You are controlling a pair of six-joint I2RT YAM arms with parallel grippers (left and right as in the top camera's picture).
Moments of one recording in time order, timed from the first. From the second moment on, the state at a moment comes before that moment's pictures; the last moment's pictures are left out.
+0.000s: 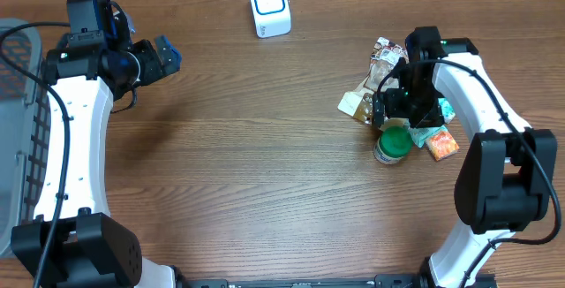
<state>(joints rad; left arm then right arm) 0.14 1.68 1.57 -0.95 0.15 -0.32 0.05 1.95 1.52 -1.19 -0.12 0.07</state>
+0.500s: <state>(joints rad) 0.14 1.68 1.57 -0.95 0.15 -0.32 0.20 1.42 1.77 -1.36 -0.29 0.07</state>
